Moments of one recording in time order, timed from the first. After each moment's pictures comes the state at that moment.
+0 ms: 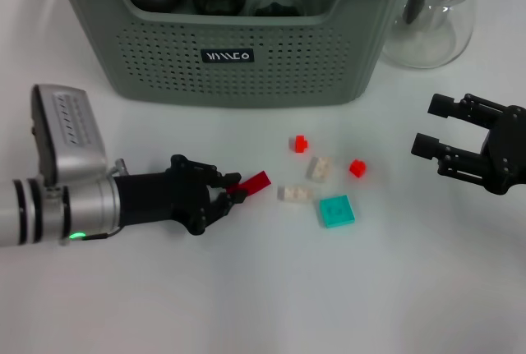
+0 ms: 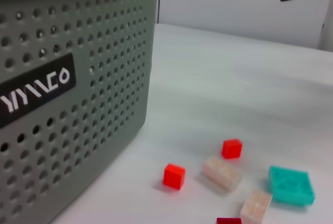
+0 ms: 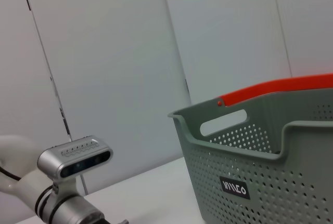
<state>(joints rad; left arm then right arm) -0.50 -2.17 0.60 0.43 2.17 1.32 -0.95 0.38 2.05 -0.58 -0.50 -1.87 -1.73 1.14</state>
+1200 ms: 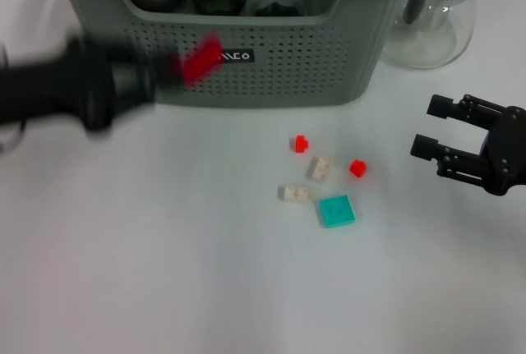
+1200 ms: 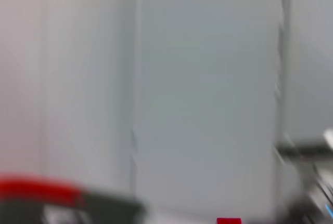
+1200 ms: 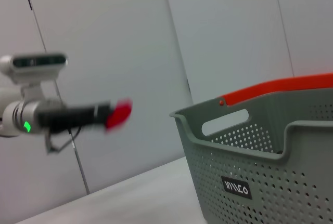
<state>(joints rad) -0.47 -2.11 0.43 0.86 1.96 1.97 -1.29 0.38 2.05 -0.59 -0.50 -1.87 -1.73 1.14</state>
